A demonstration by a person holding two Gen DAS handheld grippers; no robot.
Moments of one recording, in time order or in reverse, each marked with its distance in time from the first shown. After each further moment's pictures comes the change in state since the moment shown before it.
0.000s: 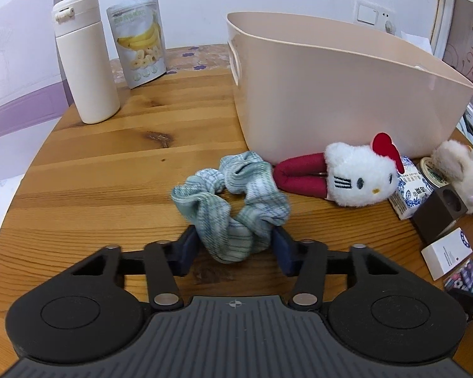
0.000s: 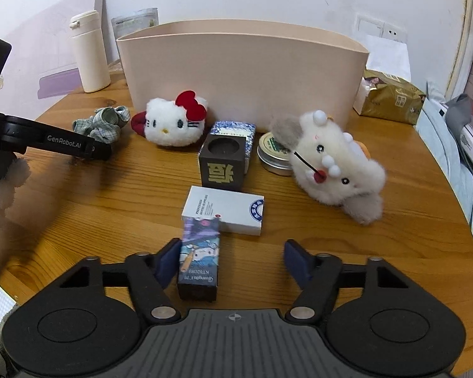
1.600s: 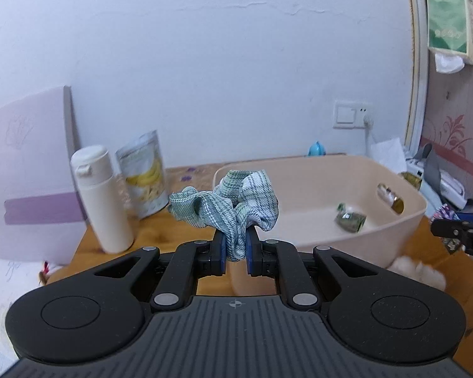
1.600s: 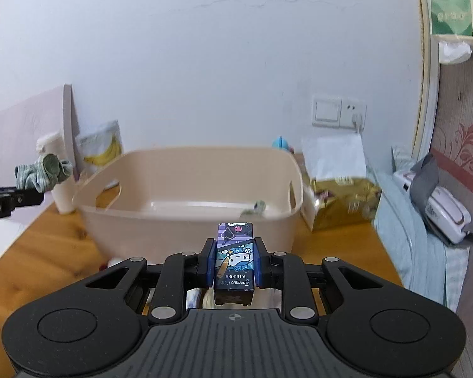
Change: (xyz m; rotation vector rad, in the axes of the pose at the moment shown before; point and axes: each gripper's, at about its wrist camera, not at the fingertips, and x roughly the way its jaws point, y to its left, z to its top) left arm -0.101 -0.022 0.078 0.047 -0.347 -0.003; right arm -0.046 -0.058 0.099 0.107 -0.293 -0.053
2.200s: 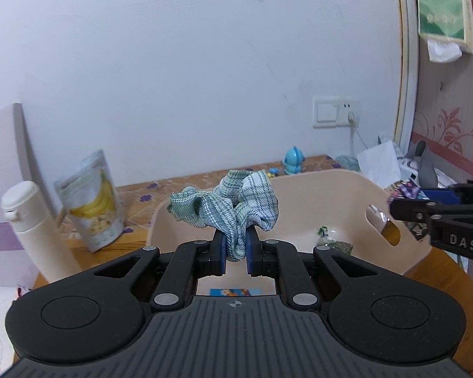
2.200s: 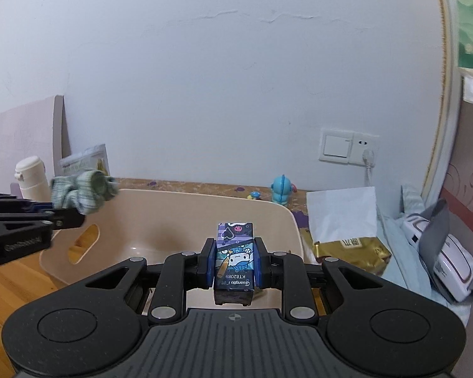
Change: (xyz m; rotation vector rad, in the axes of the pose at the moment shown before) left arm 0.089 -0.051 0.045 0.056 0.041 -0.062; right arm 0.059 -0.010 0.065 -0.073 -0.031 0.005
